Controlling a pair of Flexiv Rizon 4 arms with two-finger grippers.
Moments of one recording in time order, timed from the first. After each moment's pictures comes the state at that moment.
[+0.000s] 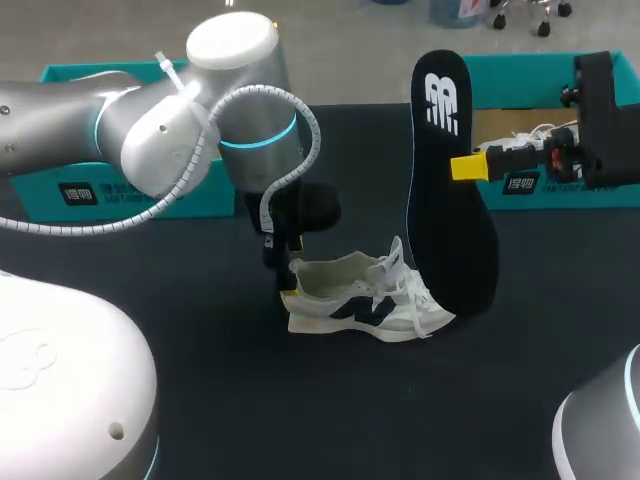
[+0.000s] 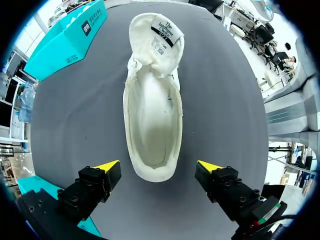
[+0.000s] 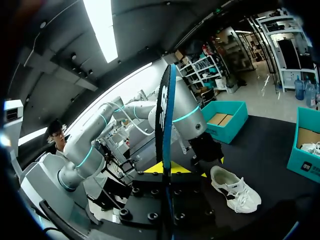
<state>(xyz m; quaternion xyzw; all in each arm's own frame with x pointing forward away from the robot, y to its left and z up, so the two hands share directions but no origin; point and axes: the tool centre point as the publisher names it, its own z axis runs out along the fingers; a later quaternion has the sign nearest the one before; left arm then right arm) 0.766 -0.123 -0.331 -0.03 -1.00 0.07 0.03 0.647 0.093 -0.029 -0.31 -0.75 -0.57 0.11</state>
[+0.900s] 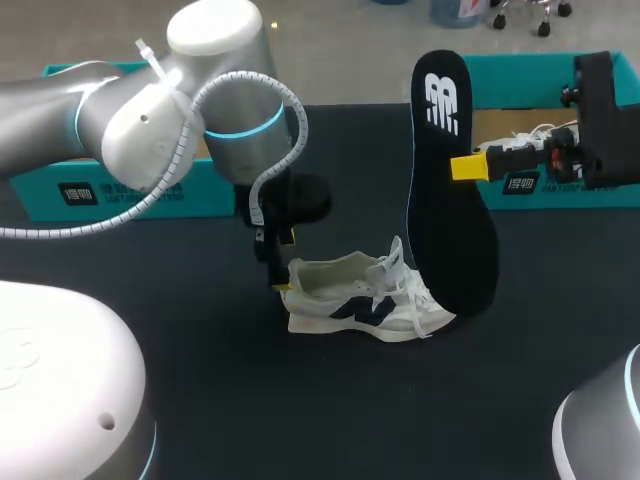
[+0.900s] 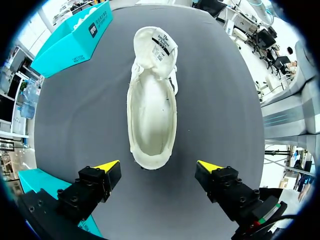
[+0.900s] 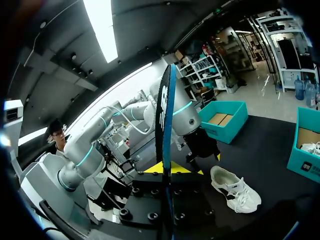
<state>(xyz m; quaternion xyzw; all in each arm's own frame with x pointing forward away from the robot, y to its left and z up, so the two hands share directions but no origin) 0.762 -0.113 -0.313 -0.01 -1.00 0.07 0.03 0.647 0.093 -0.029 -0.31 -0.75 -0.57 0.11</state>
